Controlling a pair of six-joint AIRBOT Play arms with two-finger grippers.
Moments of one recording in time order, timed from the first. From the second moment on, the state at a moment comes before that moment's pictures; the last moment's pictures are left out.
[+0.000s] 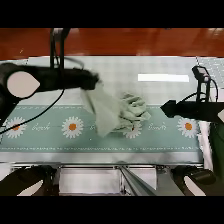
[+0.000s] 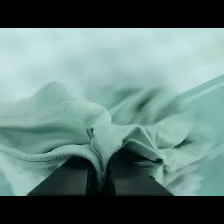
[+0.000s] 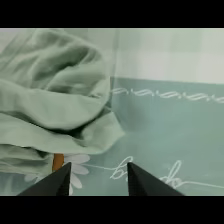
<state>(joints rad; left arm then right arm) -0.48 -1.05 1.12 1.35 -0.88 -1.66 0.18 -0.73 0.76 -1.33 1.05 1.68</state>
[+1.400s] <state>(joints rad) 0.16 -1.09 0.54 0.60 -1.07 -1.18 -0.15 -0.99 0.51 -0.82 0.90 1.32</state>
